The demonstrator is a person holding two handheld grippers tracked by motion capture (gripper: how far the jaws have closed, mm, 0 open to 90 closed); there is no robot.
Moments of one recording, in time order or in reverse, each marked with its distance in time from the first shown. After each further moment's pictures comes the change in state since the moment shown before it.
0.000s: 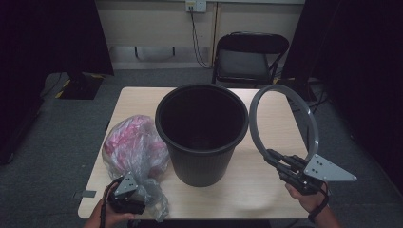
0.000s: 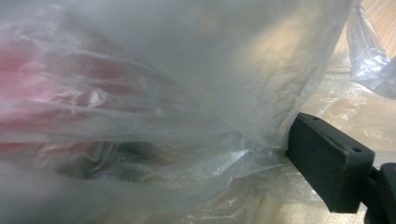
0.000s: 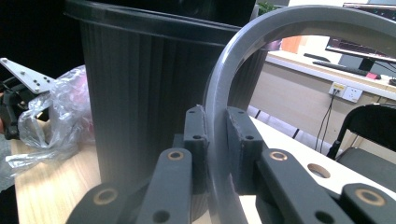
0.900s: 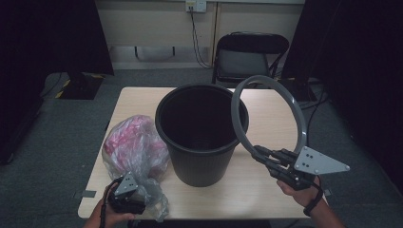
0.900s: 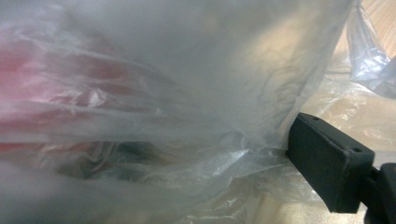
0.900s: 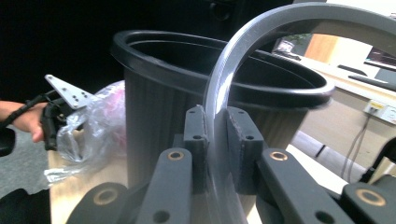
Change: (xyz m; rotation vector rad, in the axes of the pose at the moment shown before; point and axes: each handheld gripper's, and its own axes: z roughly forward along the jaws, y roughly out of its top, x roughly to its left) left arm 0.000 0.000 0.000 0.001 0.000 0.001; right arm 0.015 0.041 0.021 0.001 0.118 -0.044
